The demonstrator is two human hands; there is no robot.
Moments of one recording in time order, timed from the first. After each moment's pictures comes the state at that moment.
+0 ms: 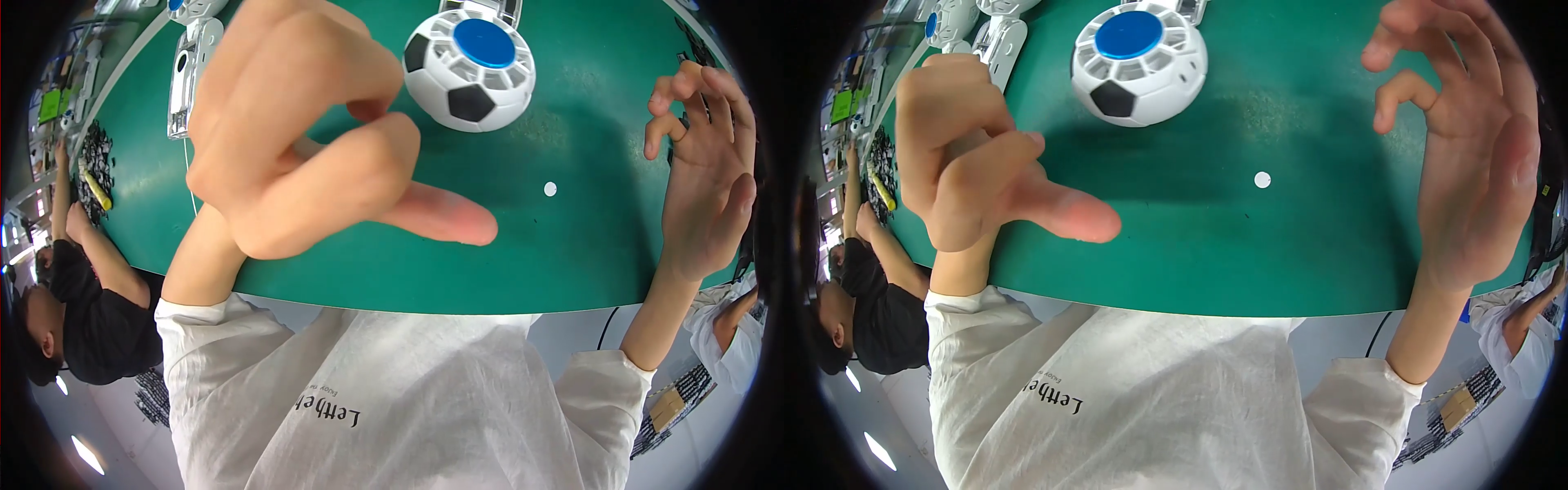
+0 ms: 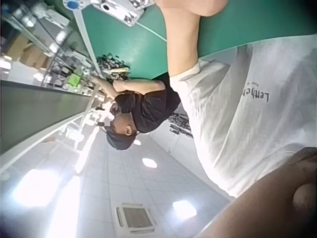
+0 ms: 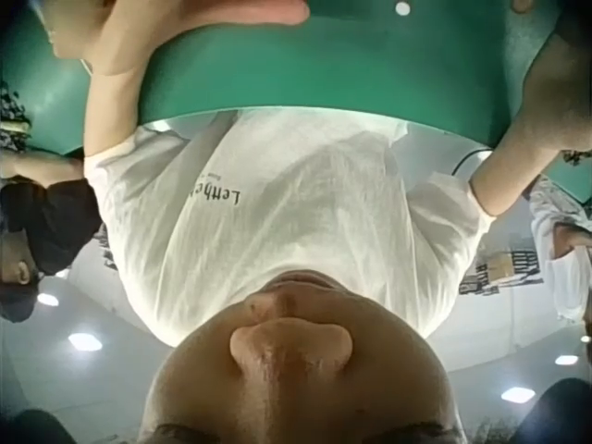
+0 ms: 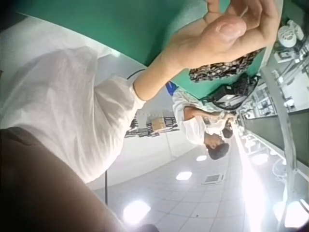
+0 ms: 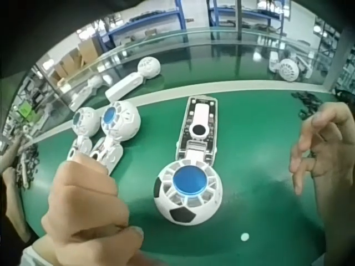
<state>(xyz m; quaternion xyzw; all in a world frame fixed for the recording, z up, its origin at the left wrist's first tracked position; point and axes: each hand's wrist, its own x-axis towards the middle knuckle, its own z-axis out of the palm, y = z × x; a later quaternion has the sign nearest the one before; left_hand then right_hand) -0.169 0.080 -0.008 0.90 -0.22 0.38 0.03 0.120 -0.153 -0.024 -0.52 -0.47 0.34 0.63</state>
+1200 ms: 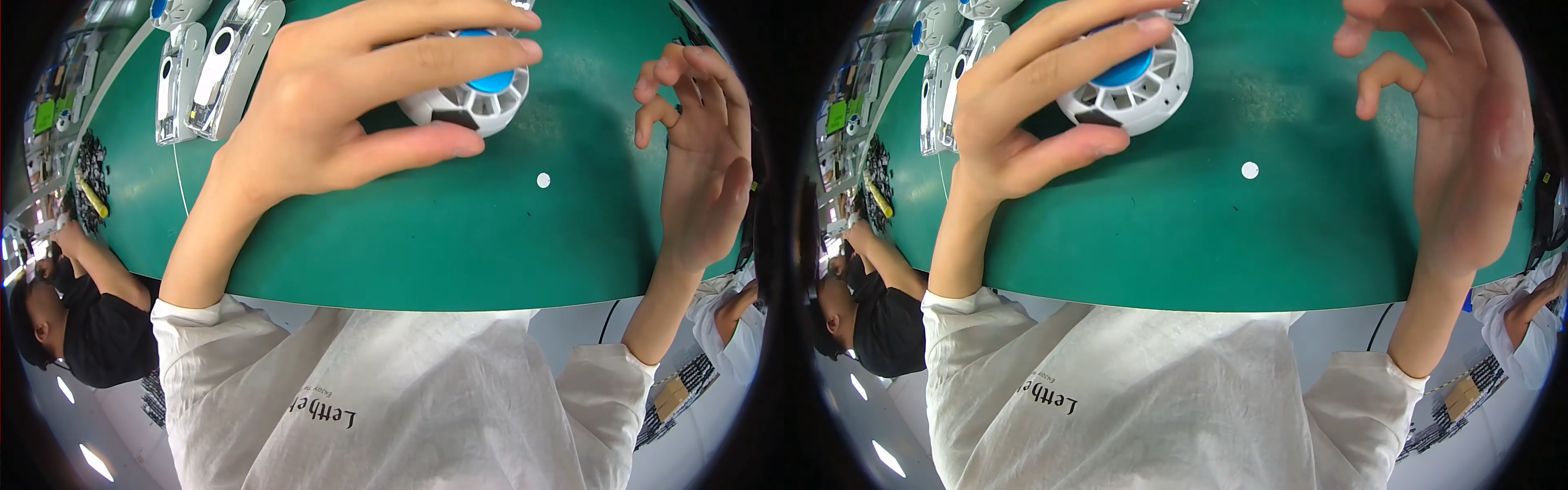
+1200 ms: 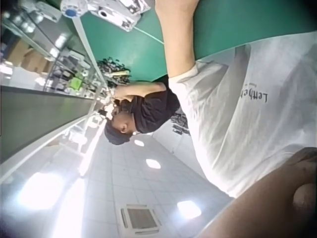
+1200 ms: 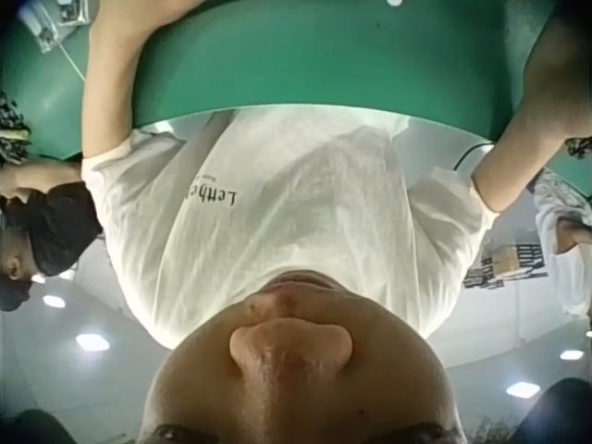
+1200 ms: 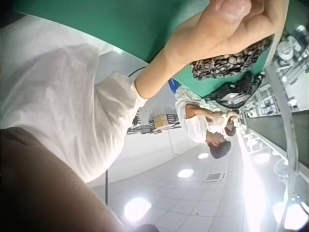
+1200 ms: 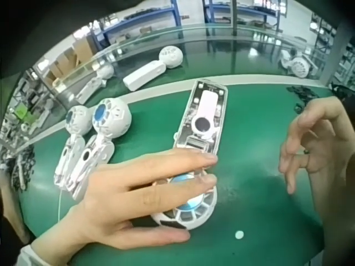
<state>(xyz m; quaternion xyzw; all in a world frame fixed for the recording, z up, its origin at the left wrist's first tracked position) -0.125 0.078 -0.036 0.88 -0.09 0.29 0.35 0.130 -0.165 -0.027 -0.59 -0.50 0.26 0.58</state>
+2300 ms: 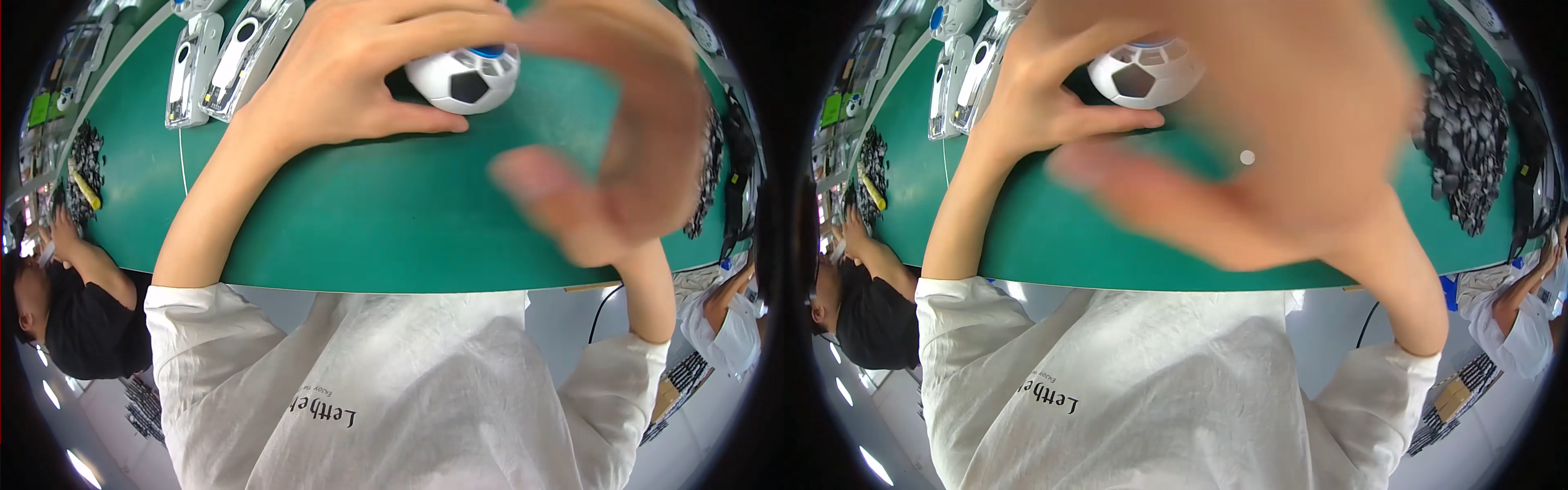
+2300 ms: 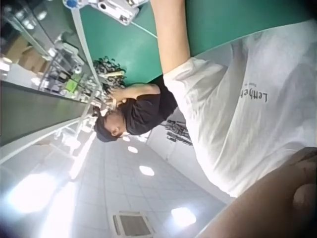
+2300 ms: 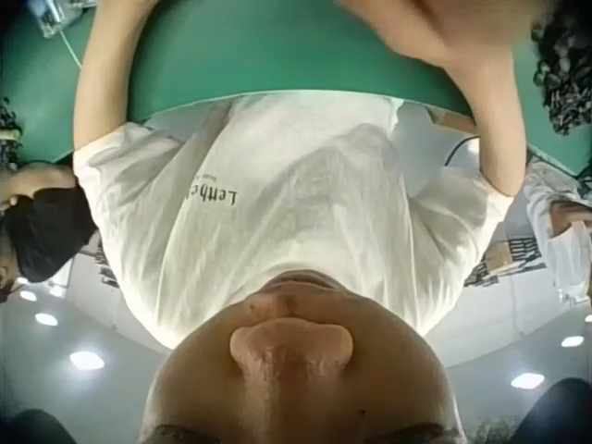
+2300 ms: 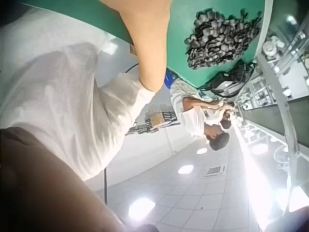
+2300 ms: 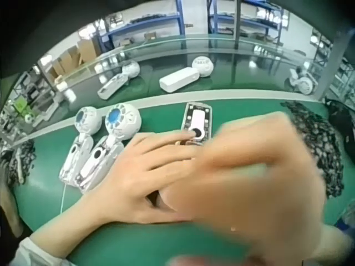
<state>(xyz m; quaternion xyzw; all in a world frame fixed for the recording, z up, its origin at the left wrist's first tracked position) -0.139 0.071 -0.026 0.91 -0.01 0.24 0.34 0.061 -0.076 0.009 -0.40 -0.85 0.06 0.34</state>
